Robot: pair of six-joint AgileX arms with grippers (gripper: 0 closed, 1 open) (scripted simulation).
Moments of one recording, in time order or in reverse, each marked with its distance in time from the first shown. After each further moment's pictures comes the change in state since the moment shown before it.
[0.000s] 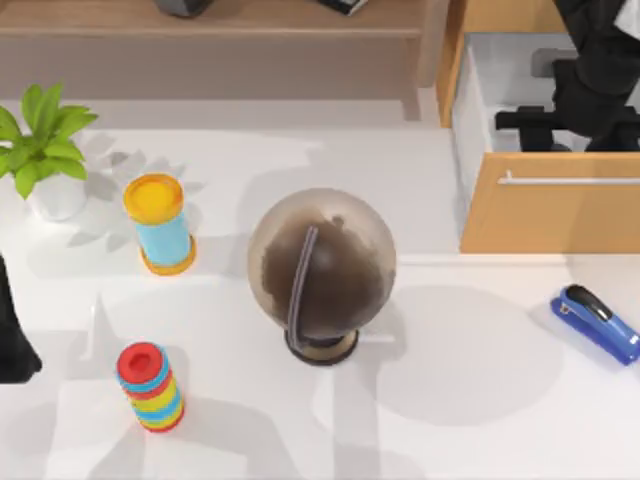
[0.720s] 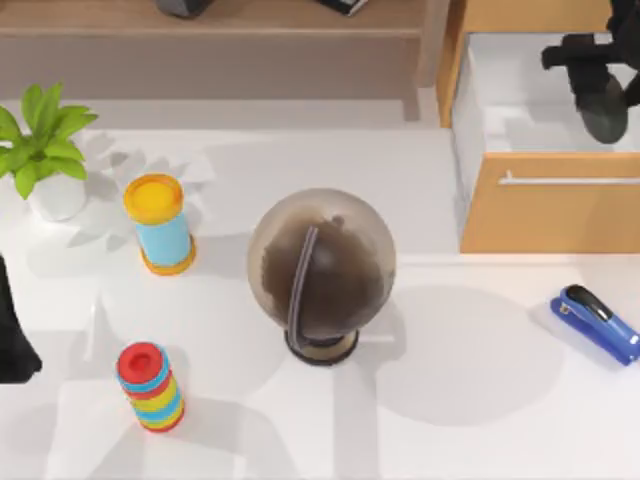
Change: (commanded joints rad) left arm 0.000 0.000 0.000 0.000 0.000 0.000; right arm -0.035 -0.296 -0.118 0.016 -0.019 -0.138
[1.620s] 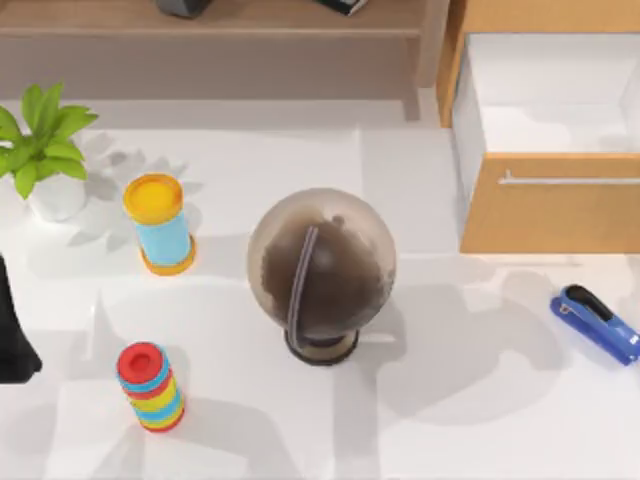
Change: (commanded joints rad) left arm 0.000 0.000 0.000 0.000 0.000 0.000; right arm -0.163 -0.561 -0.611 0.017 -0.046 -0.124
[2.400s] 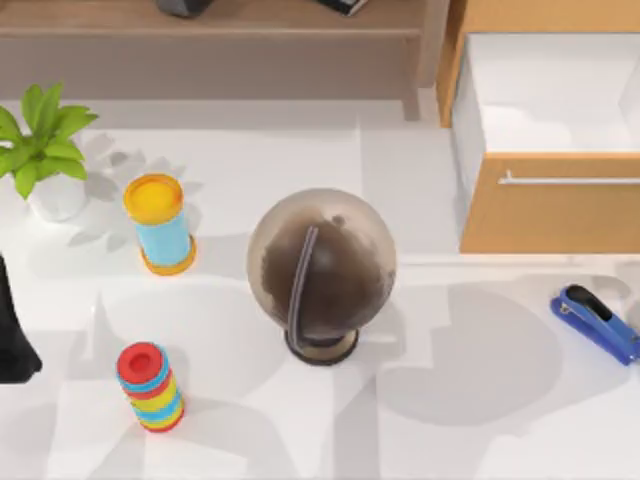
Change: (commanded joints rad) left arm 0.000 0.000 0.000 0.000 0.000 0.000; right arm -0.048 0.103 -0.327 0.269 0.026 -0.005
